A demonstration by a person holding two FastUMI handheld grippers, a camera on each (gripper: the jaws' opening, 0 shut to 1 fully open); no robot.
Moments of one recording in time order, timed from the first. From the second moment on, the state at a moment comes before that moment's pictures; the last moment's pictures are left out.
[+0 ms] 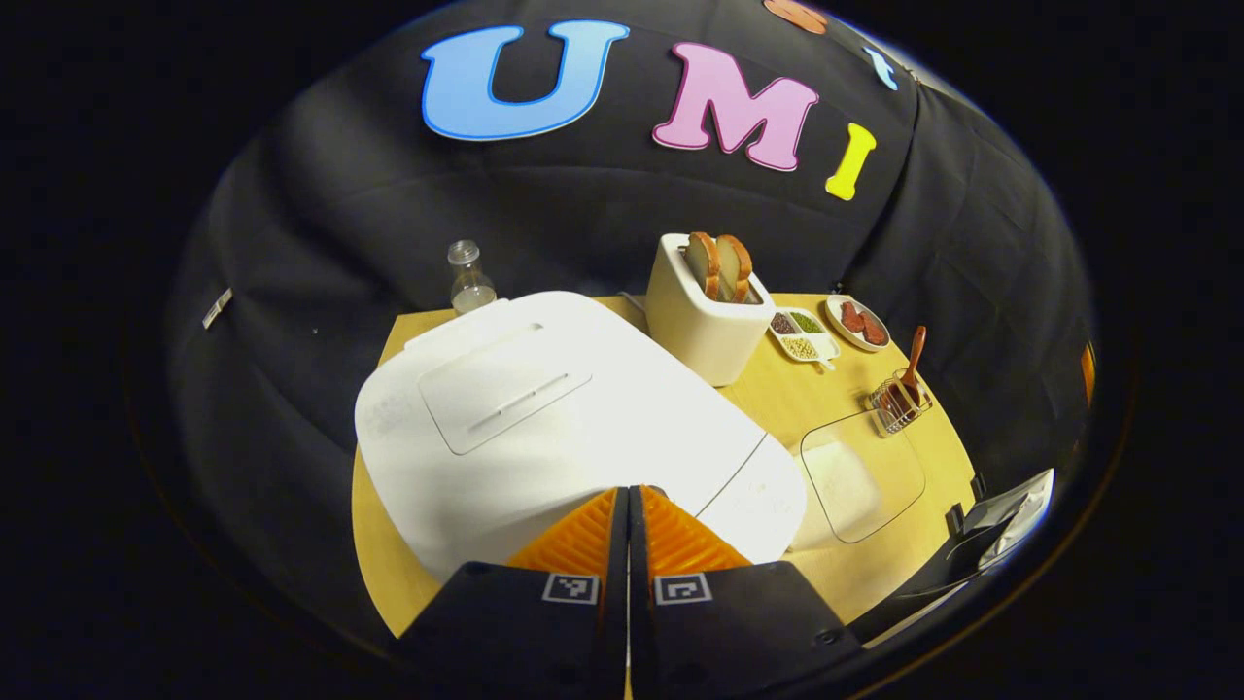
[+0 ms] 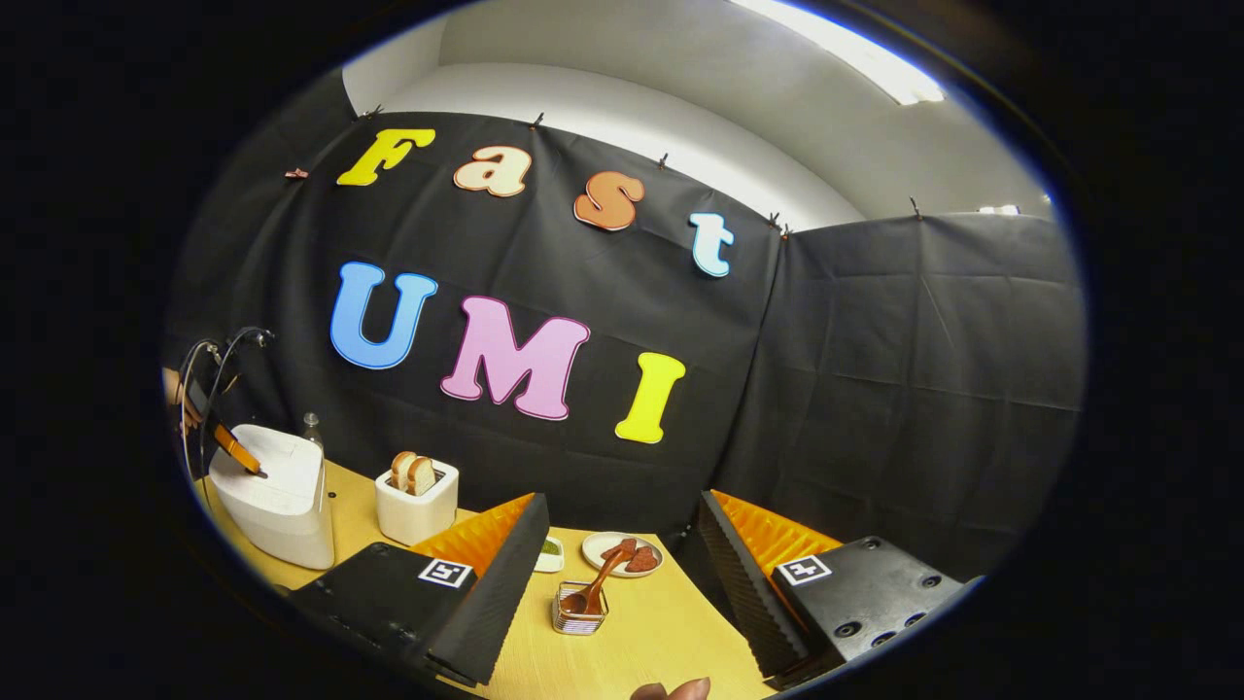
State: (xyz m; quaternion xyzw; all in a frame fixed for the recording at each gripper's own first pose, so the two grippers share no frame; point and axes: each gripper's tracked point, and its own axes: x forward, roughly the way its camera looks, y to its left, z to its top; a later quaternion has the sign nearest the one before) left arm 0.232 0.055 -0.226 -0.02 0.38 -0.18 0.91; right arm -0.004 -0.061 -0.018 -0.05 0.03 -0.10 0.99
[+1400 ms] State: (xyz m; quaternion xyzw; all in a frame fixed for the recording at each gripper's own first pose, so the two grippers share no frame) left arm 0.151 0.070 -0.013 0.01 -0.02 0.04 1.00; right arm -0.001 -0.096 -0.068 0.03 0.07 -0.01 1.00
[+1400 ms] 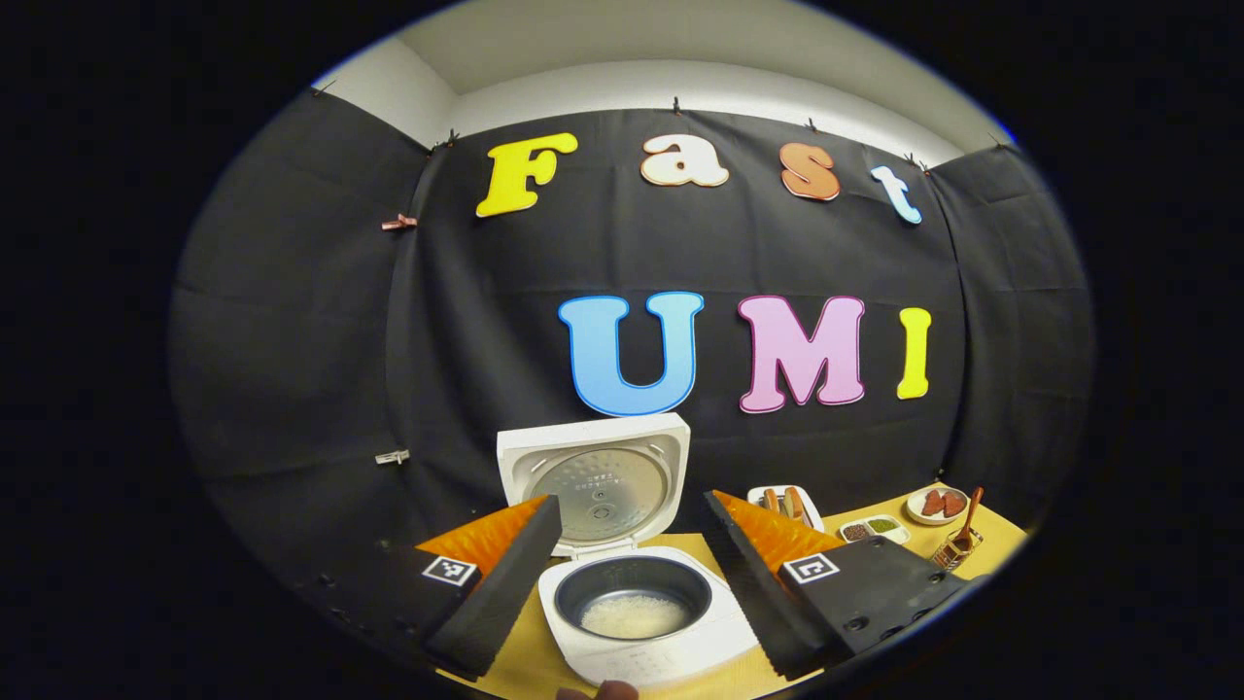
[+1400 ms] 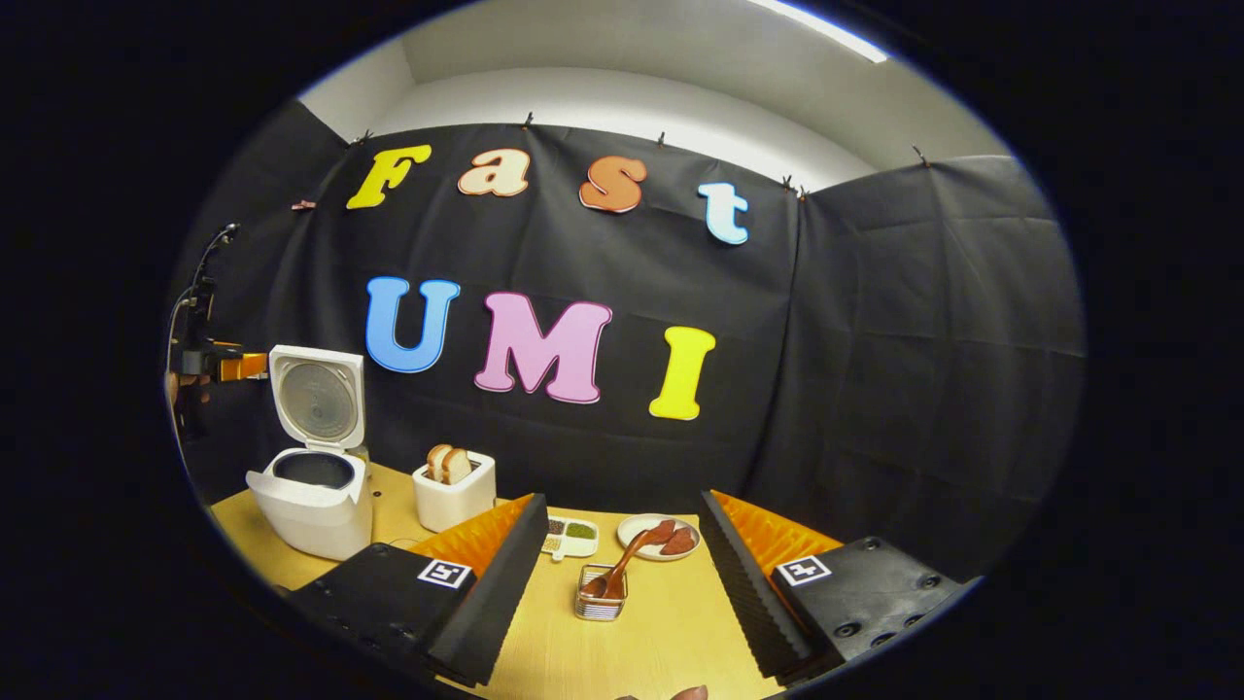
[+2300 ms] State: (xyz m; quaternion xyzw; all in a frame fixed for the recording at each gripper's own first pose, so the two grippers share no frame) left arm 0.099 -0.044 -0.024 0.01 0.03 0.05 1.00; right arm 0.189 -0.116 -0.343 0.17 0.30 0.06 0.94
